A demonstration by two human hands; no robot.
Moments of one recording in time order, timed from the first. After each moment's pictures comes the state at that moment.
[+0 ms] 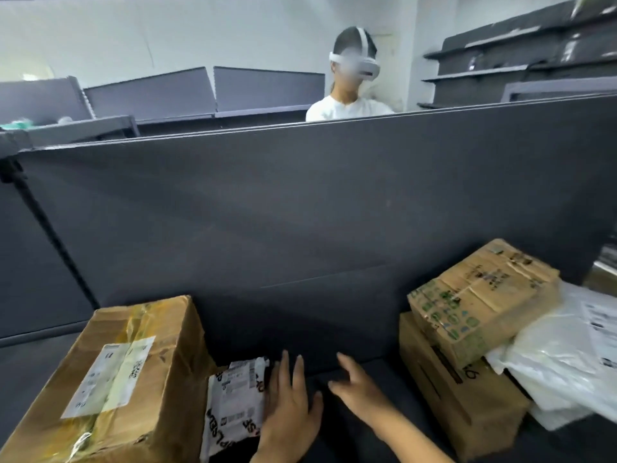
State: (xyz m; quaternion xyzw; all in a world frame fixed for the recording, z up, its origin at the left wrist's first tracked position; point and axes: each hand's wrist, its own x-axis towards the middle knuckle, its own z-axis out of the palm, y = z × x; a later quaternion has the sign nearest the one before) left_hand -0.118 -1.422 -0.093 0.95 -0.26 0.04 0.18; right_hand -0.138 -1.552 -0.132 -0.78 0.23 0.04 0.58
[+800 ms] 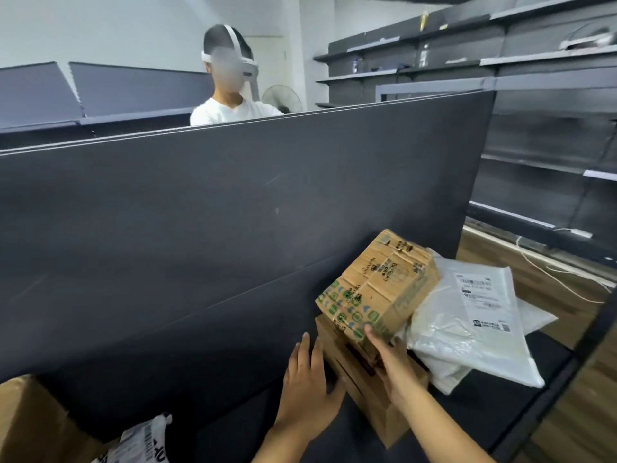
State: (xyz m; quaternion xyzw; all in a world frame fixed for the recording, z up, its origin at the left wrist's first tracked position) left_hand -0.136 -1.565 -0.110 0.86 -0.44 -0.13 0.21; right_hand -0.222 -1.705 -0.133 -0.44 0.41 -0.30 0.74
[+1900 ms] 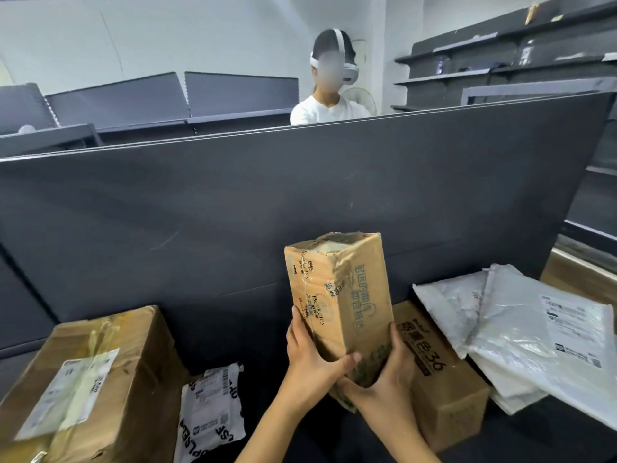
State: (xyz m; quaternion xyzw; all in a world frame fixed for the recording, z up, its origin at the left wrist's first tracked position) left_hand -0.127 -1.486 -0.059 0.79 -0.26 -0.18 0.53; right_hand -0.221 -1.573 -0.092 -0.76 0.30 -0.29 0.51
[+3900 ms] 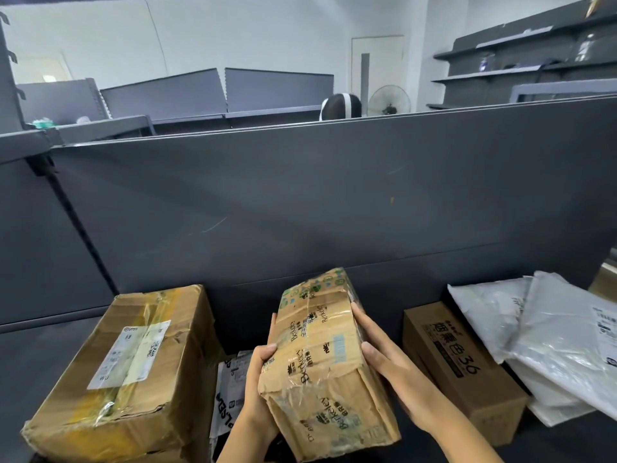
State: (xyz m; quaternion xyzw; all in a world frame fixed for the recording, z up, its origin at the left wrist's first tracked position) left_hand -0.111 -1.387 -0.076 0.48 -0.10 -0.22 0.84; right_hand -0.219 -1.558 -0.043 -0.74 -0.01 -0.07 0.67
